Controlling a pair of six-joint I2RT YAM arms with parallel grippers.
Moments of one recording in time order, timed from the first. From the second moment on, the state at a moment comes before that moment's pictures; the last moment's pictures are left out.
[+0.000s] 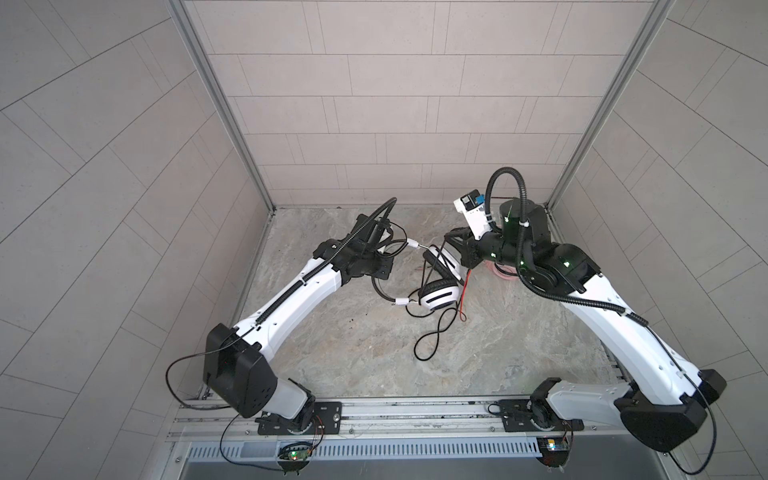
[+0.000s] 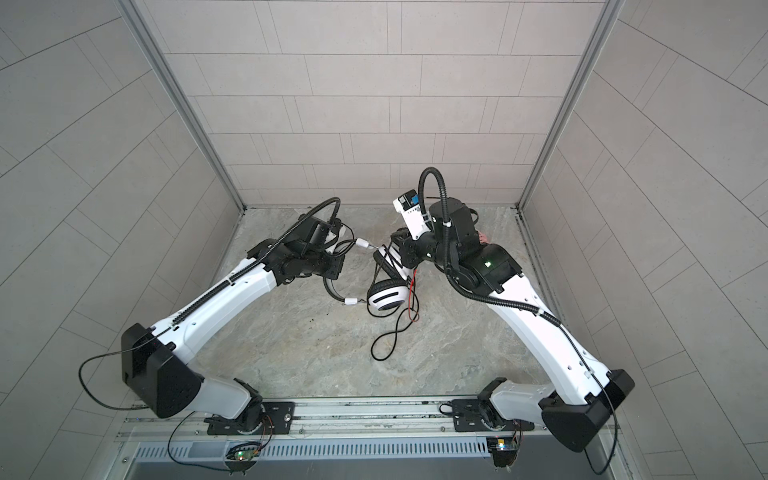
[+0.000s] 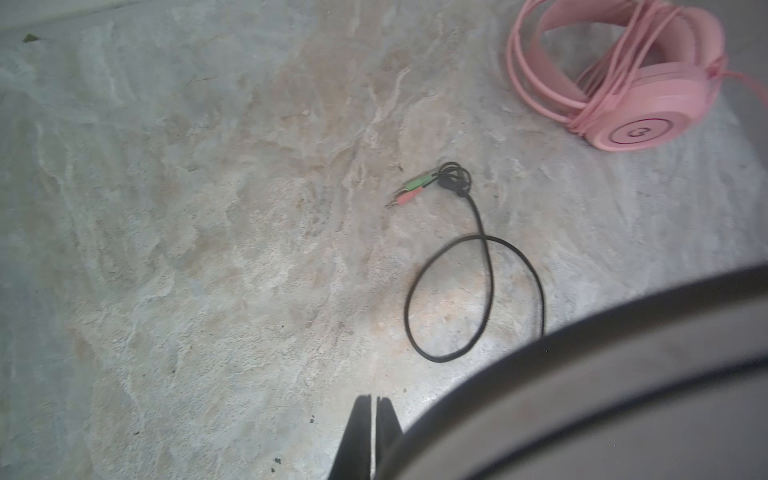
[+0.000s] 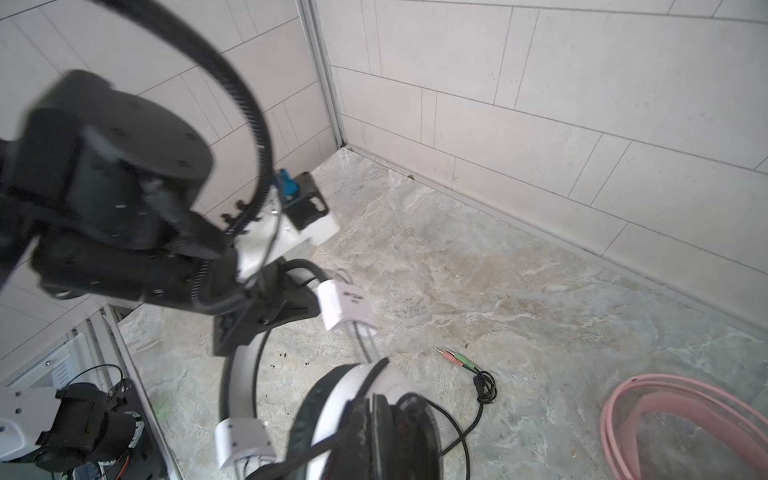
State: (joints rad) left arm -0.55 1.45 1.36 -0.81 0.09 -0.18; right arm 0.52 1.28 1.51 -0.69 -0.23 0.08
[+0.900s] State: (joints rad) left arm -0.51 1.29 1.50 -0.93 0.57 -0.10; right arm 0.41 1.39 1.01 -0.22 -0.47 0.27
